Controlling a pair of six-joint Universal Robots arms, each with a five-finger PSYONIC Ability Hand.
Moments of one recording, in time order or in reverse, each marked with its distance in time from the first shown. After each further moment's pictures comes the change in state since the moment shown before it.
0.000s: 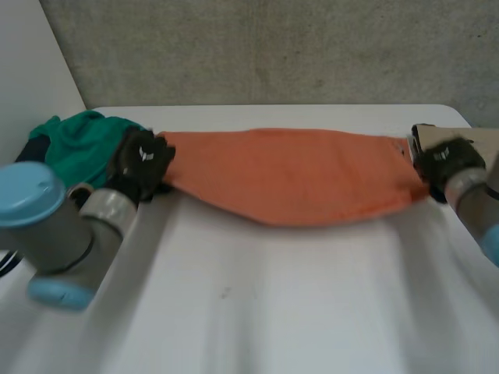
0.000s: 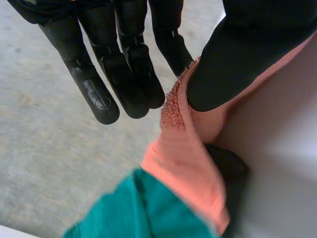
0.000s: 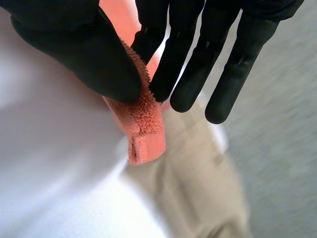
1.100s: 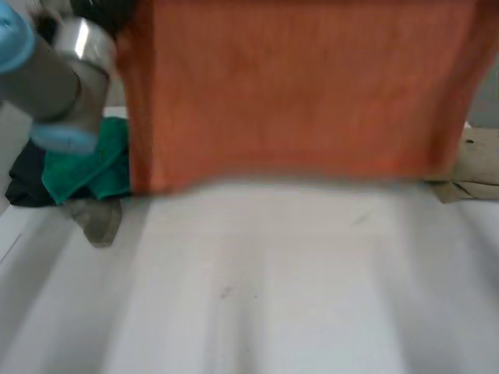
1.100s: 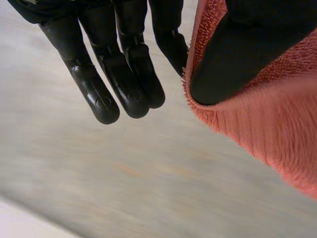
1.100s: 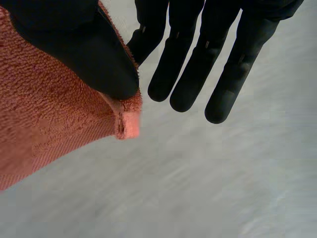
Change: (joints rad) left arm 0.011 -0.265 0.985 -0.101 -0.028 0.156; right arm -0.002 -0.015 -0.473 -0.426 0.105 0.067; left_hand 0.000 0.000 0.000 0.000 0.000; right_hand 0.017 0.000 0.000 0.000 0.000
